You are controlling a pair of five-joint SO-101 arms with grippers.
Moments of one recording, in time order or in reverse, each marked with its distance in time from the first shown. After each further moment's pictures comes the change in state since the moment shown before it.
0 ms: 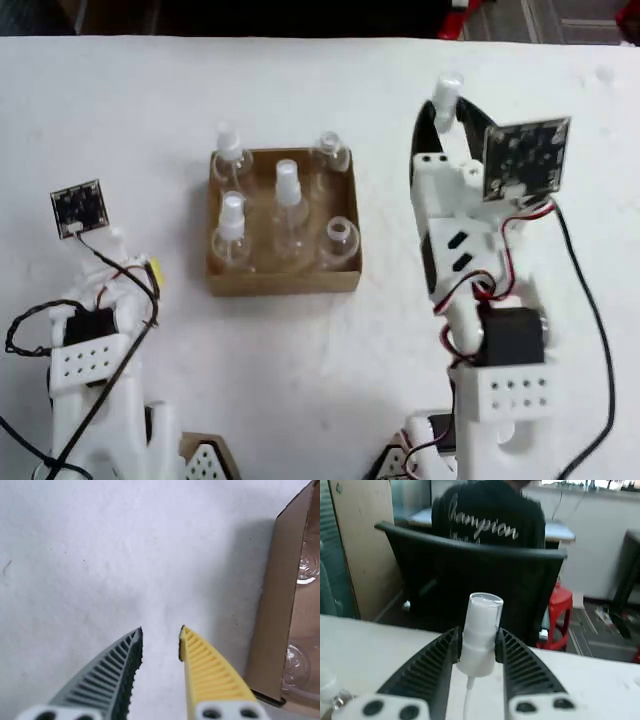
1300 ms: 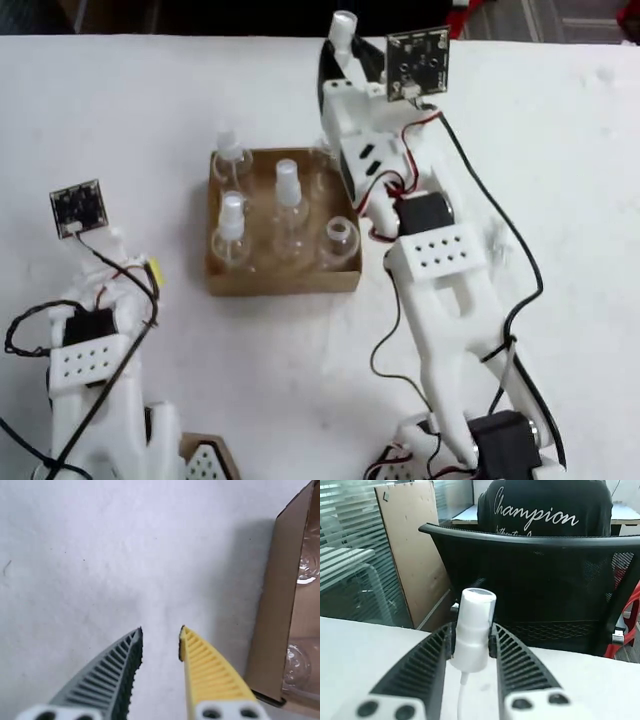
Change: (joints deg) left arm 0.0 0.0 0.0 0.0 0.0; right arm -10.5 36.7 -15.5 -17.7 -8.4
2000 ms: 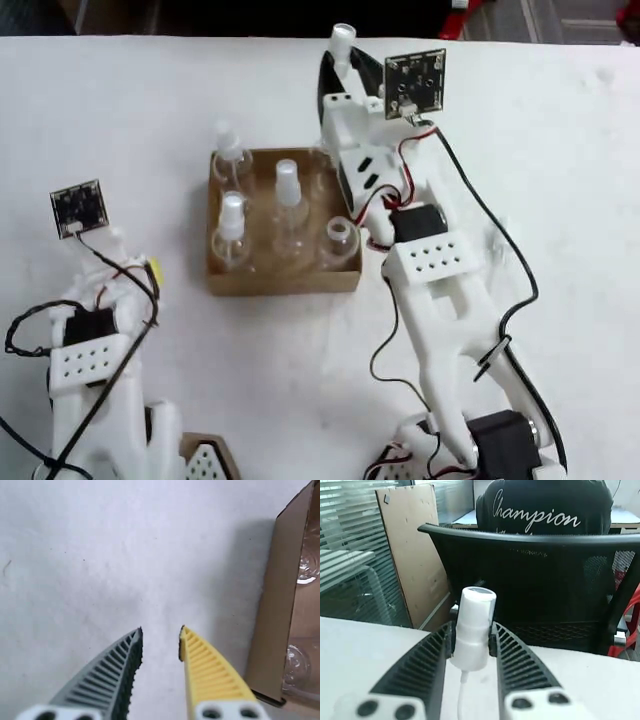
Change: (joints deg) left arm 0.0 0.0 0.0 0.0 0.0; right arm 0.0 0.0 7.0 -8.8 0.0
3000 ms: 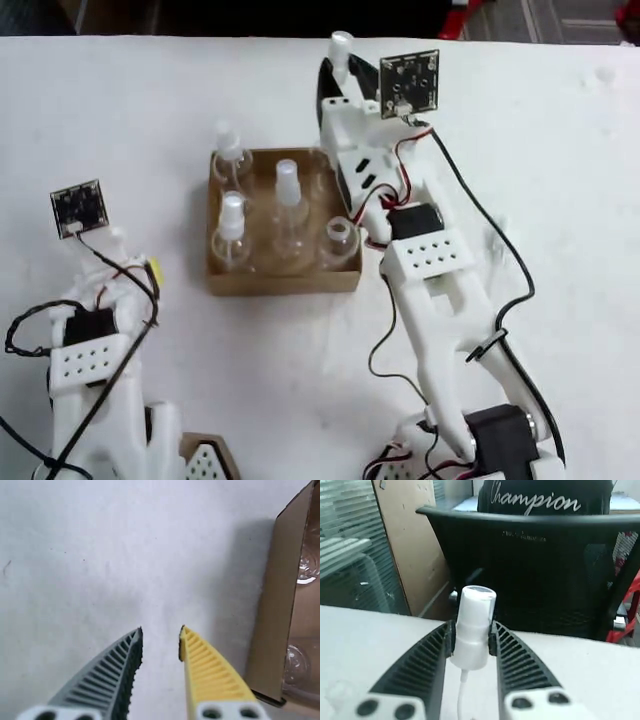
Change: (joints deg) left arm 0.0 0.0 0.0 0.0 0.0; right arm 0.5 1.8 2.2 -0.4 0.3
